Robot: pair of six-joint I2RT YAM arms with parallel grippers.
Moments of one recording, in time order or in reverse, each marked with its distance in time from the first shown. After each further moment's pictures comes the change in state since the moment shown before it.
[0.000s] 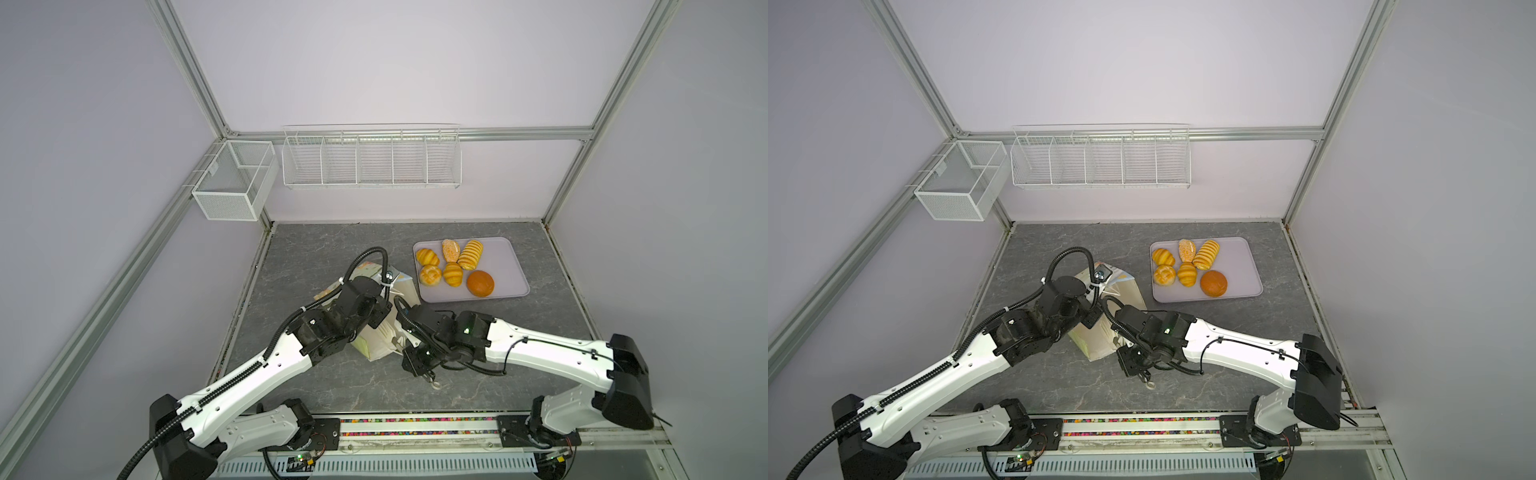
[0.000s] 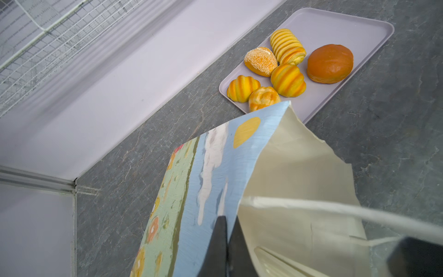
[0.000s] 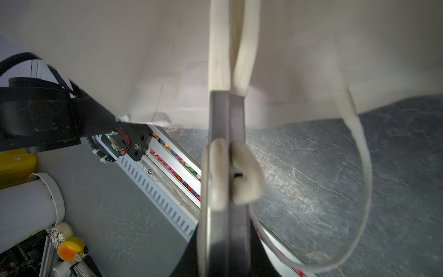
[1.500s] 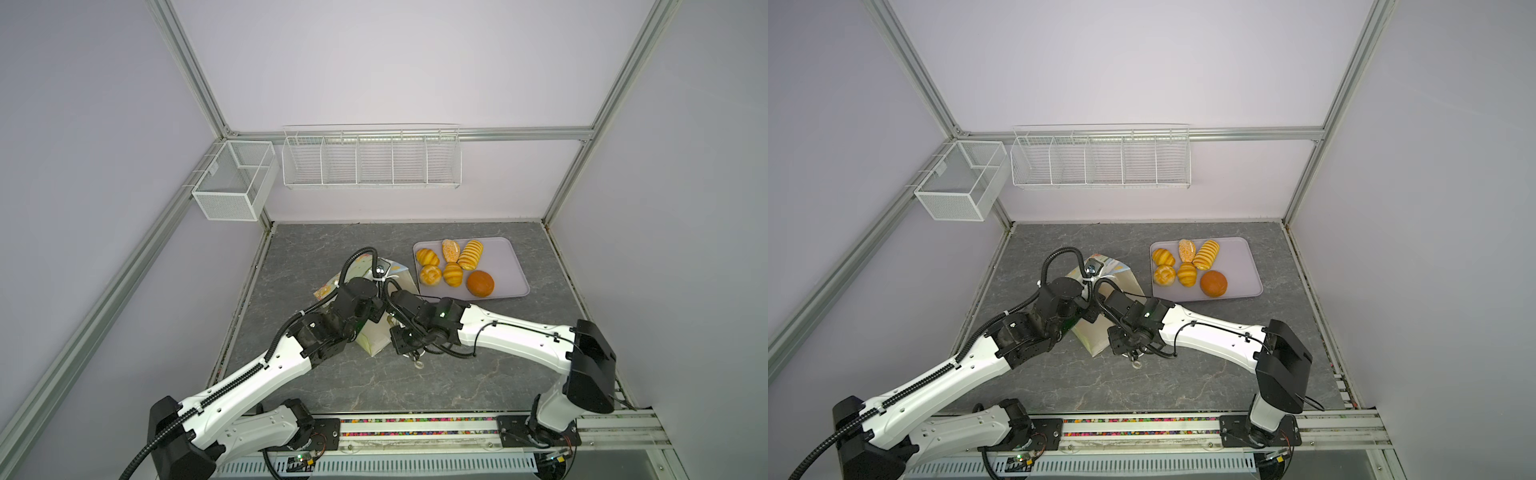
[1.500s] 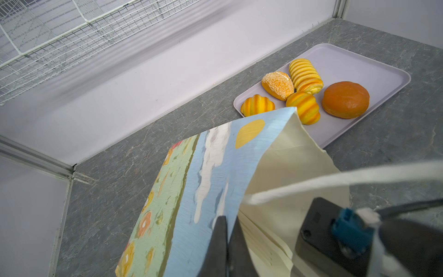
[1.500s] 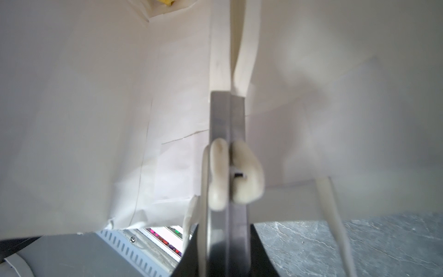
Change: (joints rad) left arm 0.021 -0.004 -0.054 0.126 -0.048 -0.133; right arm -0.061 0.175 0.168 -0.021 0.153 0.012
